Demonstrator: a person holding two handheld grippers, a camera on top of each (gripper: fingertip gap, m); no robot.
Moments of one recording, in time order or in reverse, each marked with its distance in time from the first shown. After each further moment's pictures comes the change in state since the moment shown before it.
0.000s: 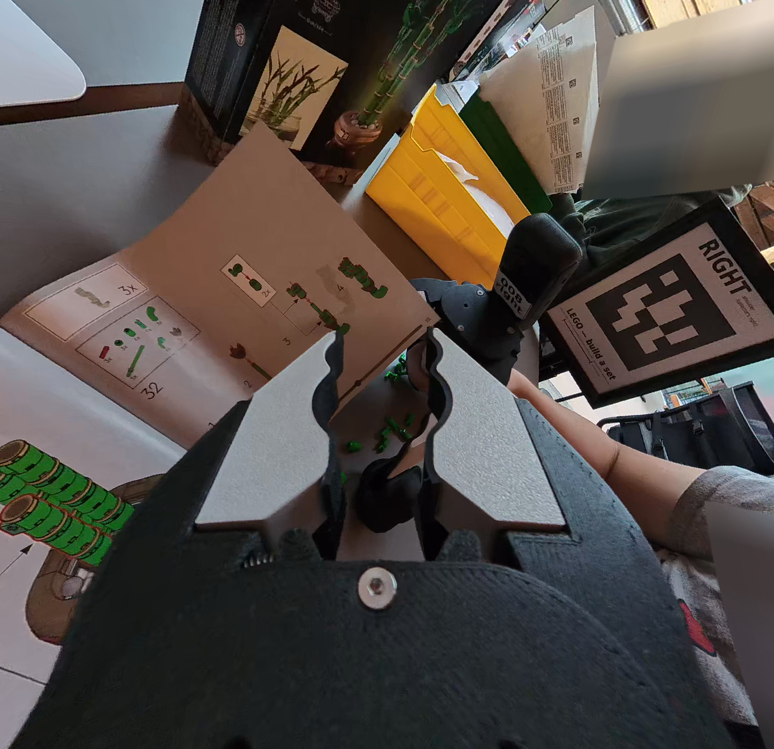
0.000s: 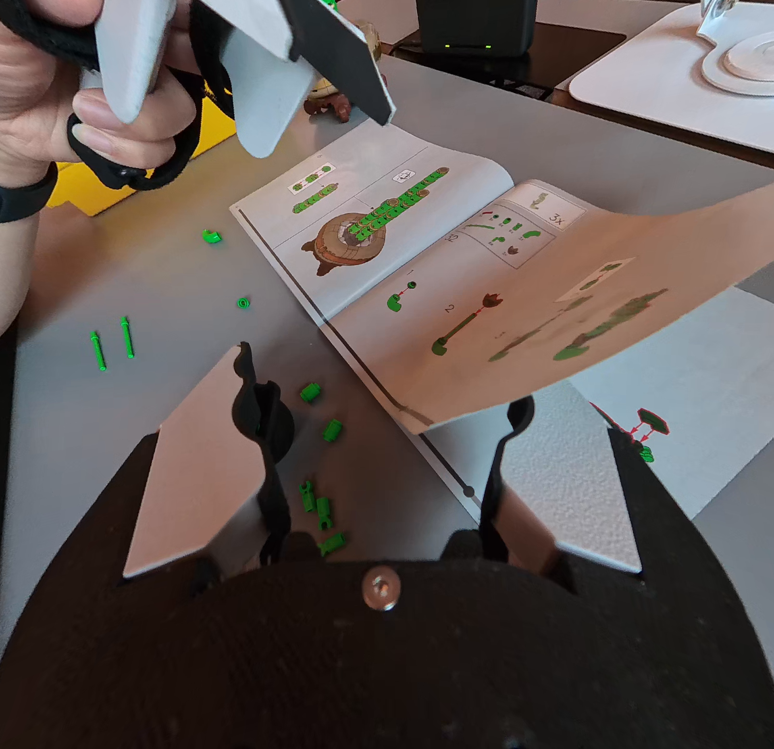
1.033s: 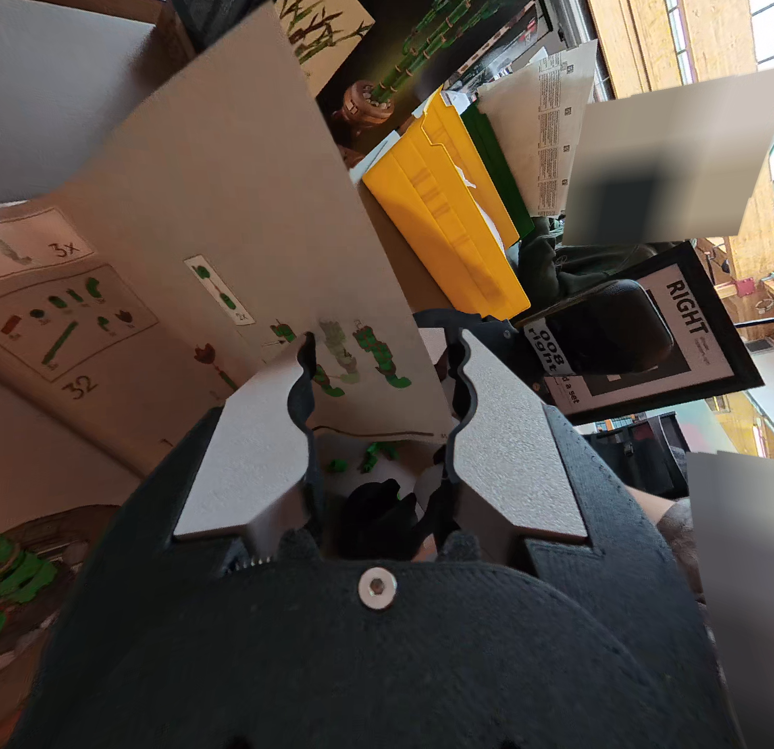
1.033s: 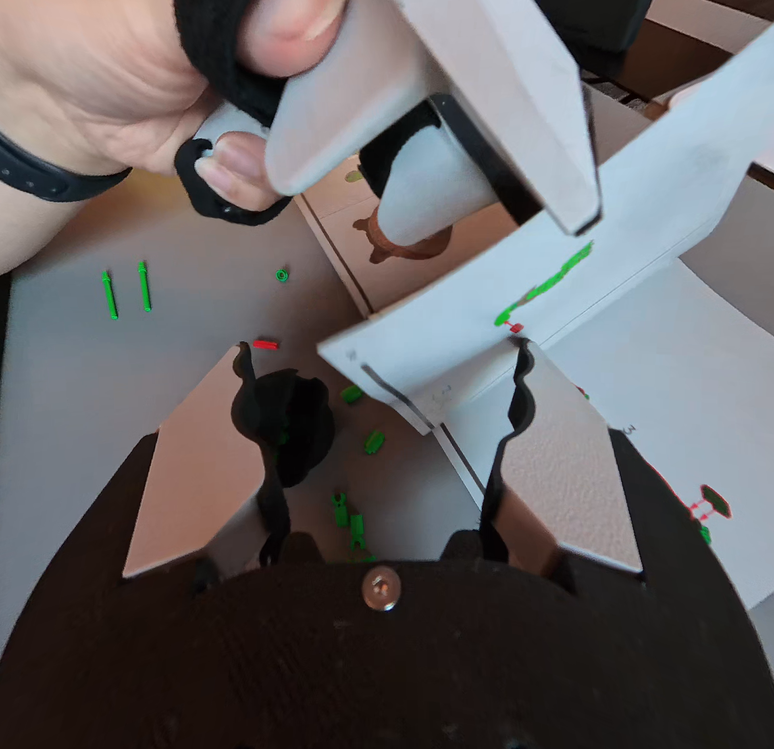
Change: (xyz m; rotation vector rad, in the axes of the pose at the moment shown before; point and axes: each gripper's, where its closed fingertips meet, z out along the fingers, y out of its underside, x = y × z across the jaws) left arm -0.011 0.016 0.033 0.008 0.063 -0.154; right arm -0.033 0.006 0.016 -0.081 -0.063 -0.175
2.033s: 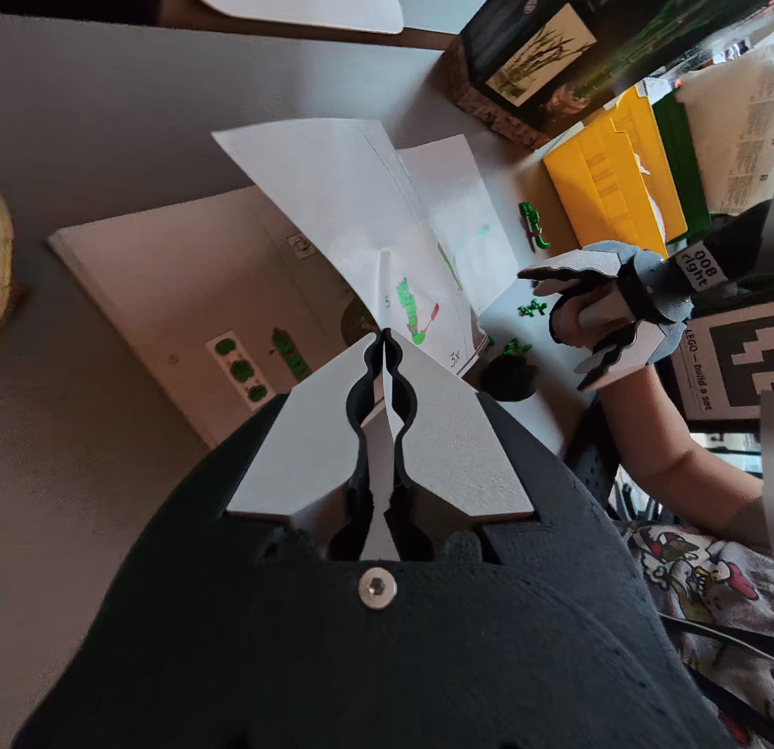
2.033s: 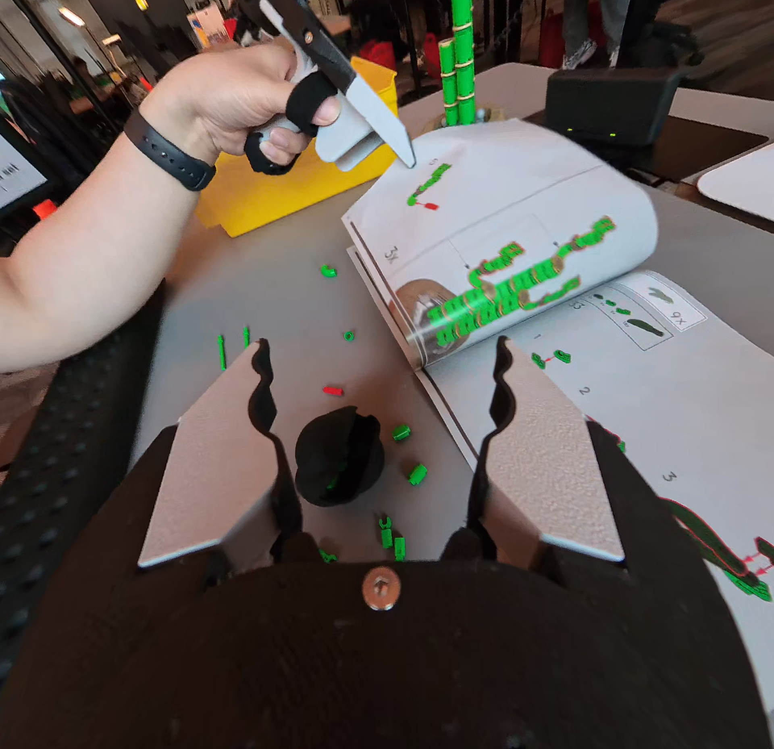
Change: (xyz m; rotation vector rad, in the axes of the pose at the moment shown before) left arm -0.078 0.009 -0.179 -0.027 -0.393 -0.029; right arm -0.019 -0.037 -0.026 0.196 -0.164 0.083
